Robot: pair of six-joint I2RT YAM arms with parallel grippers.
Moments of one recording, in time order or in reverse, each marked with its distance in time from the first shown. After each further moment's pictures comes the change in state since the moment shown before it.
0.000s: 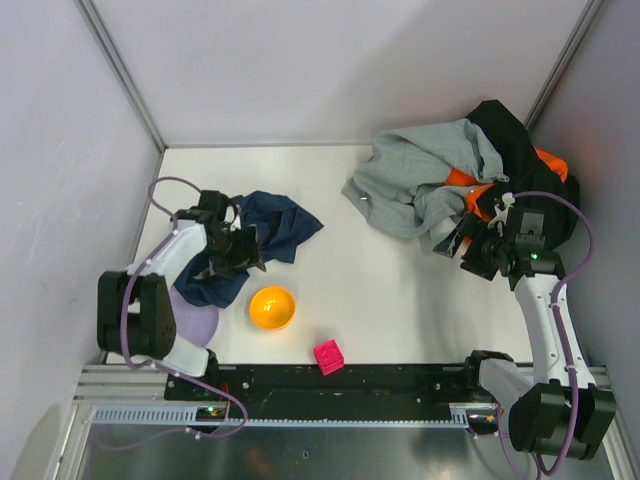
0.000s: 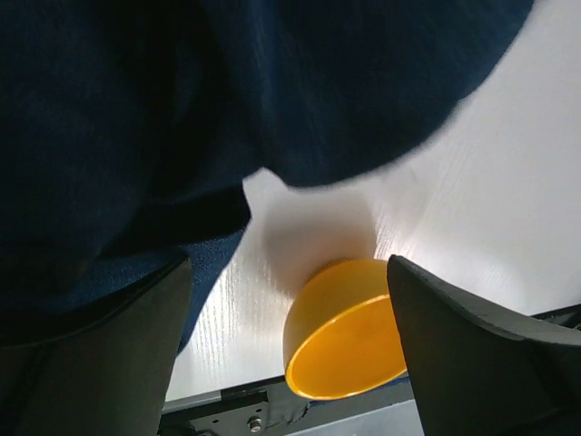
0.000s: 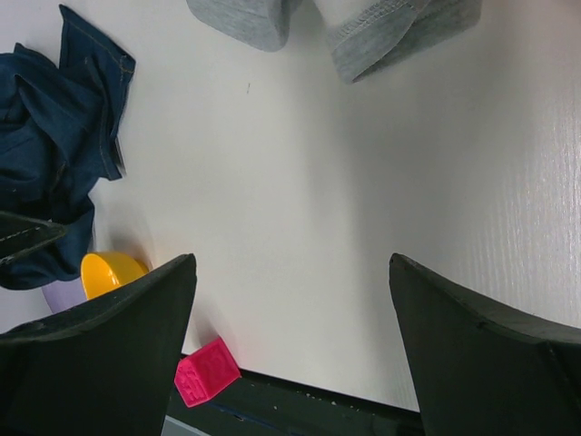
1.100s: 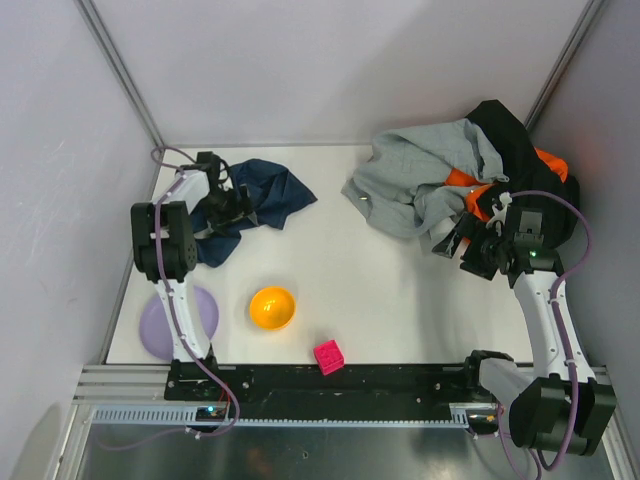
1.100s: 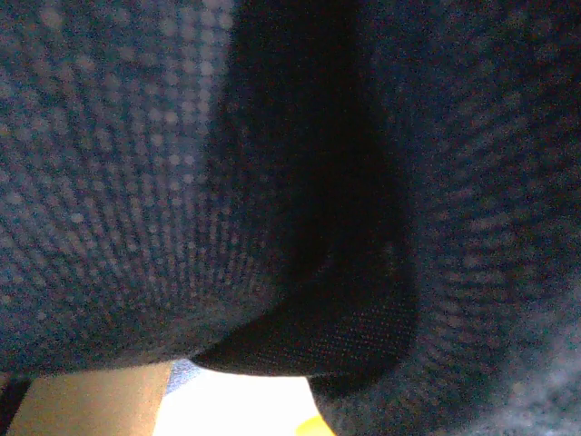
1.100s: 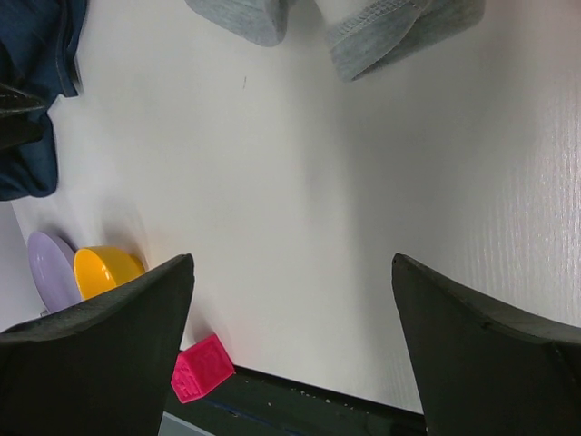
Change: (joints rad) left arm 0.129 0.672 0.636 -0.042 -0.002 -0.013; right arm 0.000 0.022 0.000 0.002 -0.010 -0.021
